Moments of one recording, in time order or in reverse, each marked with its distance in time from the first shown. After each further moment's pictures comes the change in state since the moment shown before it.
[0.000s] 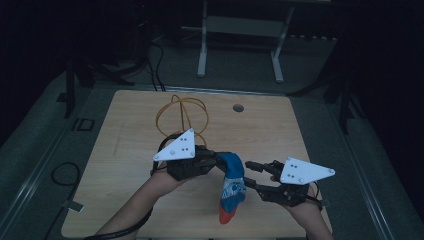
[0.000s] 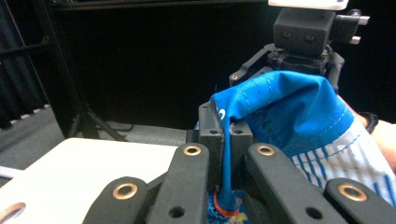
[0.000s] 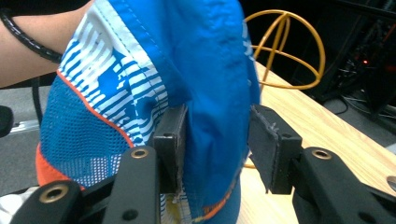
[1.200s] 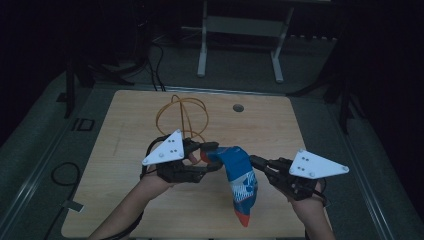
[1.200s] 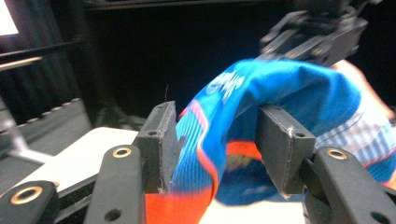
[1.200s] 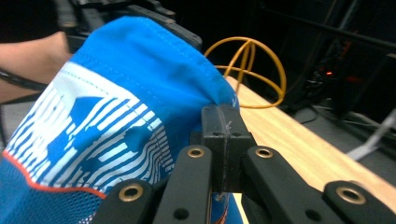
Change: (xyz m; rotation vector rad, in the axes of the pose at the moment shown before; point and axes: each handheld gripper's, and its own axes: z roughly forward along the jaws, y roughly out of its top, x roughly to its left) left arm 0.000 -0.008 -0.026 0.001 0.124 -0.016; right arm -0.006 0.017 -0.013 -0.057 -0.118 0.002
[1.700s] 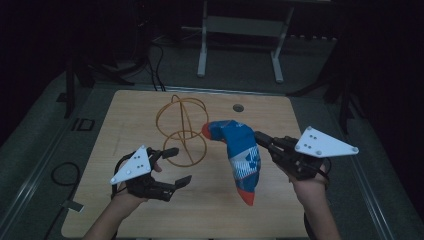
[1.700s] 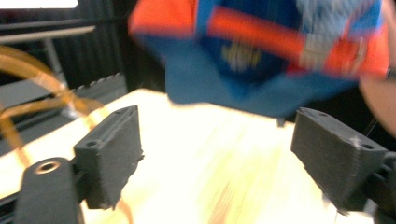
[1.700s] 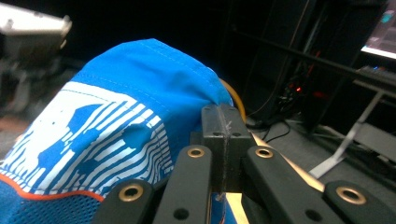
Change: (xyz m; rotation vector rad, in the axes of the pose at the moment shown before) left arm -0.009 -0.055 -0.061 0.053 0.180 -0.080; right arm -0.023 0.037 0.002 -0.065 -0.094 -0.009
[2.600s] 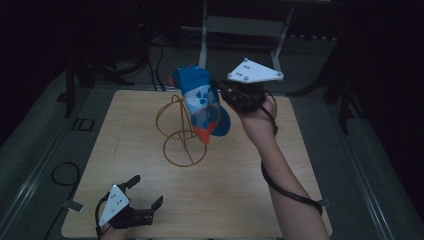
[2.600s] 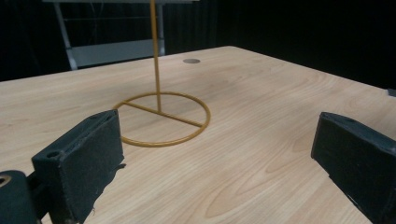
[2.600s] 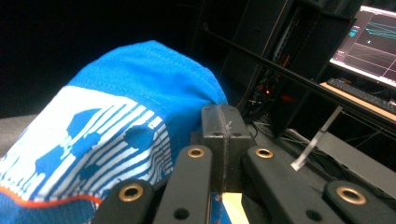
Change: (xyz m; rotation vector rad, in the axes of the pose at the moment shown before) left arm -0.017 -0.119 -0.043 0.021 0.397 -0.124; right arm -0.026 0.082 0.138 0.057 -0.123 -0.071
